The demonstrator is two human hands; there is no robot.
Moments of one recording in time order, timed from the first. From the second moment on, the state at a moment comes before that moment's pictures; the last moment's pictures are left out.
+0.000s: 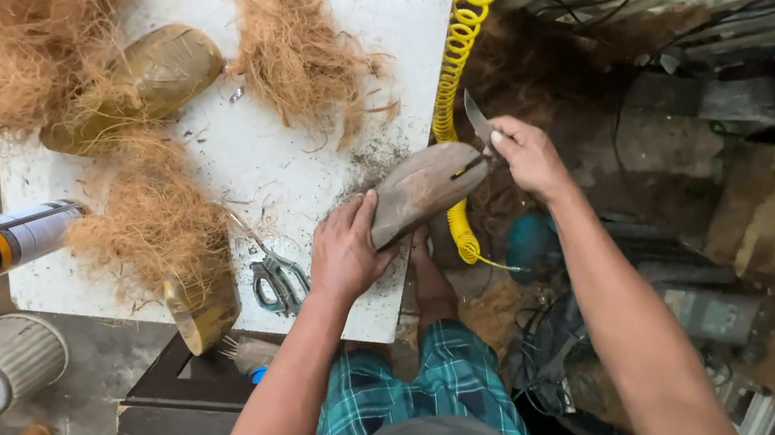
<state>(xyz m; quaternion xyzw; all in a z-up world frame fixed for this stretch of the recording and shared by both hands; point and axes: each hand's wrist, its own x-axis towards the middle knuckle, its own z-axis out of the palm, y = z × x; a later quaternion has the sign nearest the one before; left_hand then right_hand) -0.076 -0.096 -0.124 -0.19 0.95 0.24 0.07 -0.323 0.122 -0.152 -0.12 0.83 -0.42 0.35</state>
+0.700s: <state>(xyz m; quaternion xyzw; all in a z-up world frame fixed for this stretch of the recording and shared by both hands) -0.080 -0.084 -0.106 -0.19 0.95 0.25 0.09 -0.258 0.189 -0.161 0.08 0.84 -0.49 0.23</state>
